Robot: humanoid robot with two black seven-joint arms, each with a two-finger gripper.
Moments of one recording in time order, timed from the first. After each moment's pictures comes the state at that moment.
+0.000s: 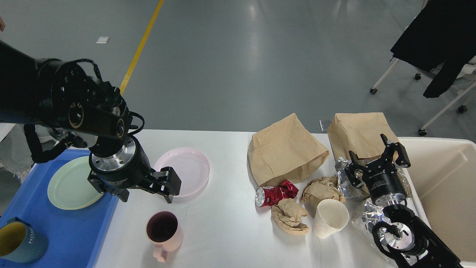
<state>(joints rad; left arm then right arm) -2.25 0.07 1.40 -1.74 -0.20 -0.49 -0.05 0.18 -0.16 1.33 0.89 -0.47 0.31 0.36</state>
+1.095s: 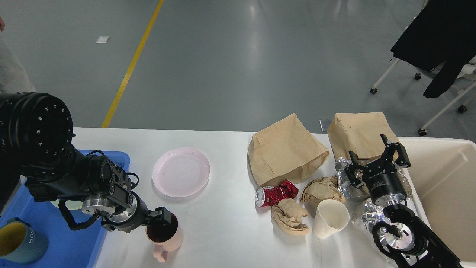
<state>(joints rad) -1.60 0.05 1.39 -1.38 -0.20 -0.13 -0.03 0.18 -0.16 1.33 0.89 -0.47 0.31 0.36</state>
